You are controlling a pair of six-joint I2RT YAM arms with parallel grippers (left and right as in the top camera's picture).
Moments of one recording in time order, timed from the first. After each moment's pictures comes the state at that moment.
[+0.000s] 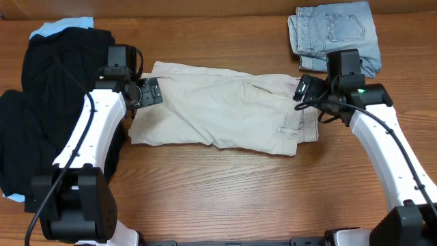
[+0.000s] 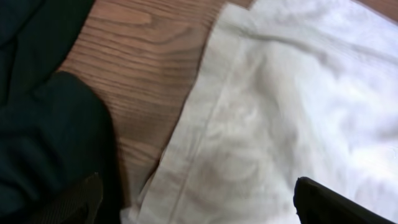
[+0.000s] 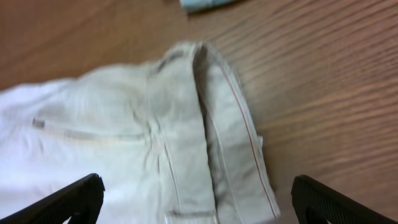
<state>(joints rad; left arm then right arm) -0.03 1.74 1.33 -0.76 -0.10 -0.28 0.10 1.54 1.25 -0.80 0.03 0.46</state>
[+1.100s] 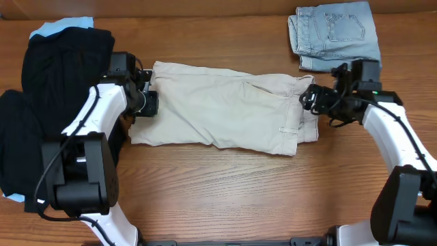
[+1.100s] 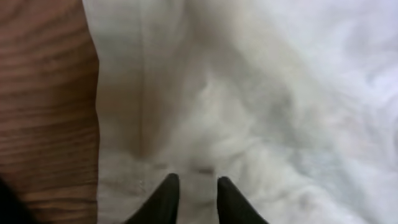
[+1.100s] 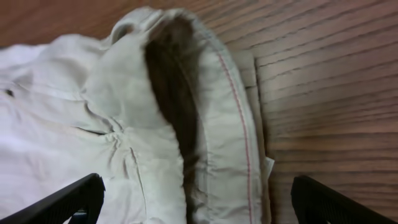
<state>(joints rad) 0.03 1.92 1.32 -0.72 0.17 0.06 -0.13 1.66 1.13 -0.60 -0.36 0.18</state>
